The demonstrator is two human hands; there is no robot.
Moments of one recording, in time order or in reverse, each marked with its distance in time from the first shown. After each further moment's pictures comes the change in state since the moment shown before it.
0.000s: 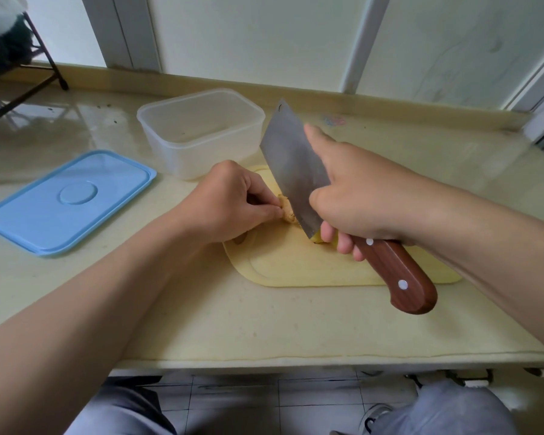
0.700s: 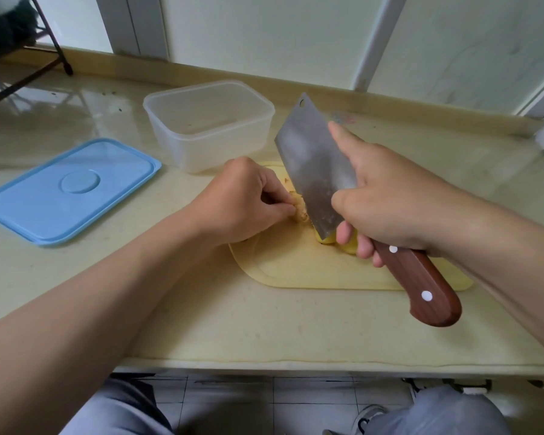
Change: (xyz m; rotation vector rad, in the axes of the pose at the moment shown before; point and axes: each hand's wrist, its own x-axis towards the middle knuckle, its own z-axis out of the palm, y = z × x) left_hand 0.002 0.001 0.010 0.072 0.041 0.087; right_hand 0.001 0.013 -0.002 0.033 0.054 0.009
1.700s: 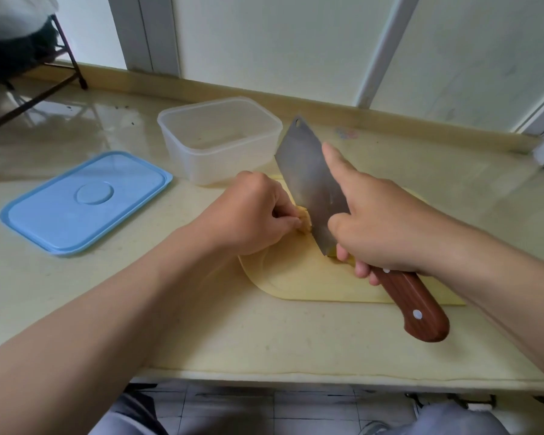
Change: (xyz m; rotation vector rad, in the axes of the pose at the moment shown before) left_hand -0.002 0.008 -0.005 0.127 0.008 0.046; right_hand -0.001 -0.006 0.011 -0.110 -0.033 -0.053
